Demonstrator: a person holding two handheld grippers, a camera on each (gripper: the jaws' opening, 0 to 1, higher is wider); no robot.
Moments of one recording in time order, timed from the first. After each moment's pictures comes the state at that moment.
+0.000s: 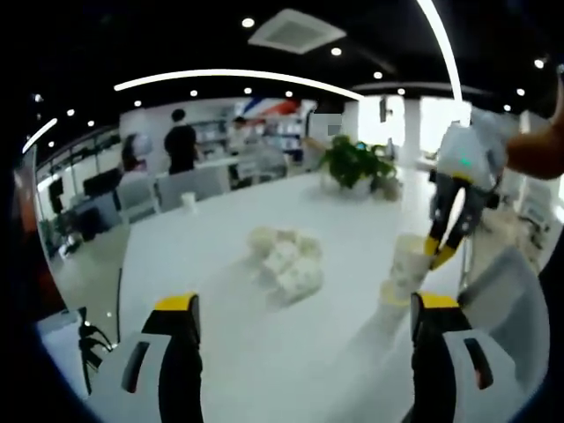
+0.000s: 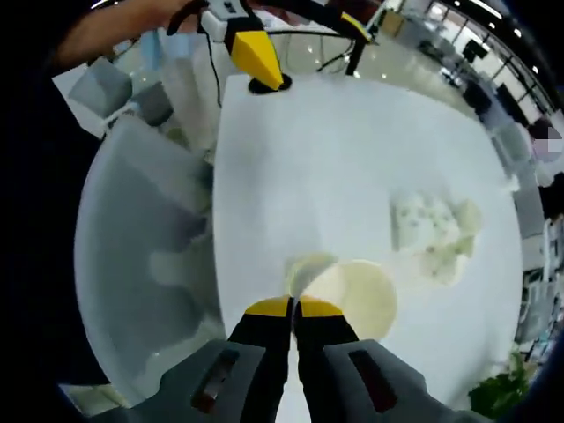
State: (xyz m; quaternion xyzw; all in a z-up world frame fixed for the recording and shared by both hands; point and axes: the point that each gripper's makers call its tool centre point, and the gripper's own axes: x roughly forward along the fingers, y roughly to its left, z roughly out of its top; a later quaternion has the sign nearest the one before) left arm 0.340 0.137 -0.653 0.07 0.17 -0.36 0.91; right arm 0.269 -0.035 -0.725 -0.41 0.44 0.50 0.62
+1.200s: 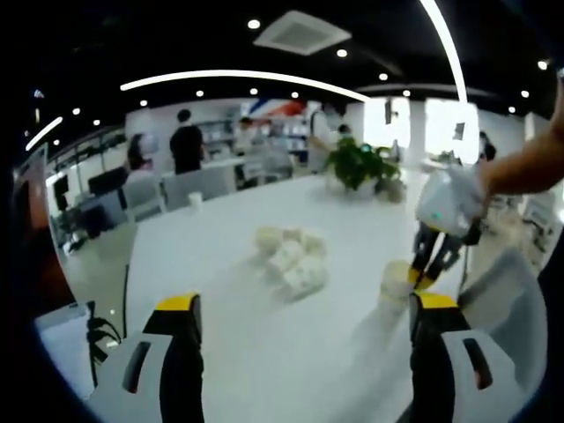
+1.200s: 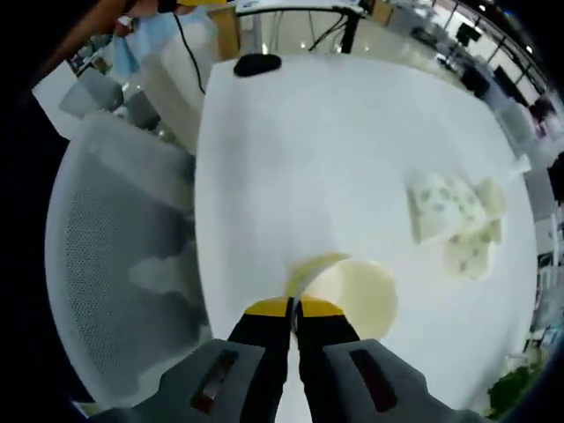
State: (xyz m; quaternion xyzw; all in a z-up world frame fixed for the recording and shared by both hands) left arm 0.333 0.151 -0.648 0.07 0.17 -0.35 0.92; right arm 0.276 -0.031 -0.780 -0.40 0.46 0.49 0.62
